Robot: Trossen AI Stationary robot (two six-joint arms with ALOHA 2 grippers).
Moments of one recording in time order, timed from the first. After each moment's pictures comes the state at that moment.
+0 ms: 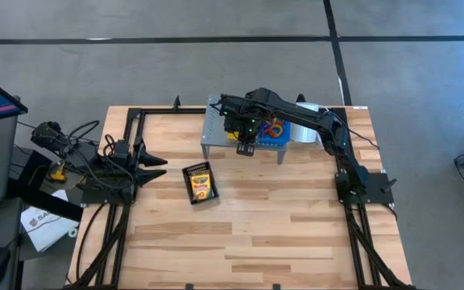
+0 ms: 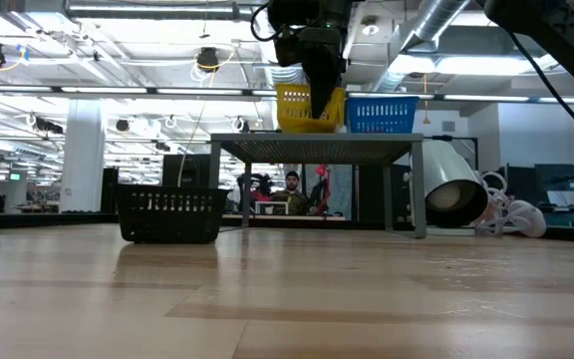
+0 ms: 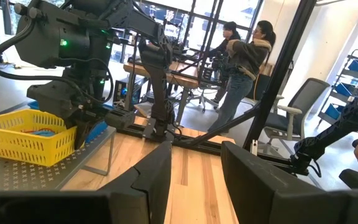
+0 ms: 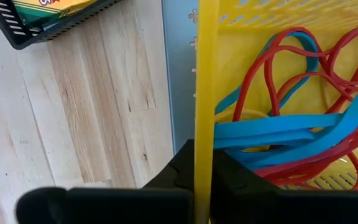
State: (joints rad) left arm -0.55 0.56 0.77 -0.20 -0.61 -0.24; right arm -0.29 2.18 2.33 -1.53 0.00 -0.14
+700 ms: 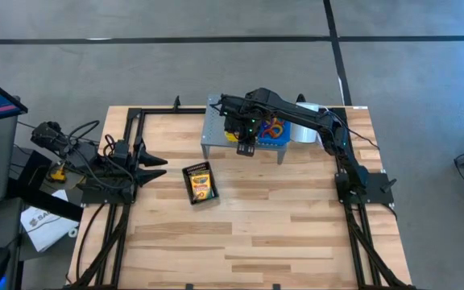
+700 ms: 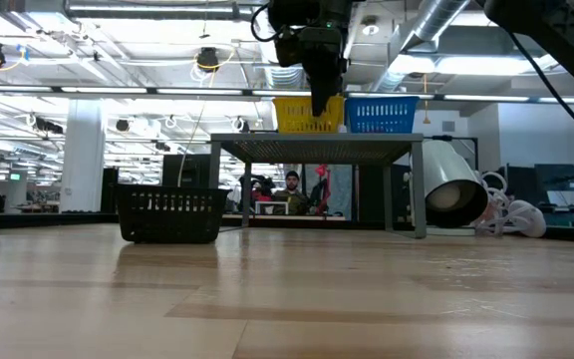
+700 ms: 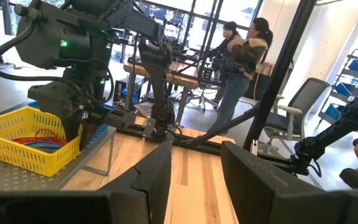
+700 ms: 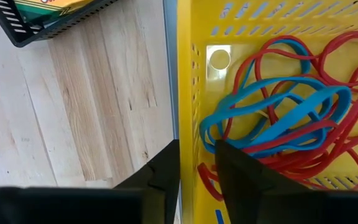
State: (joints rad) left arm -0.55 0.56 0.77 -0.20 -0.61 -0.24; right arm -0.29 2.18 2.33 -1.53 0.00 -0.14
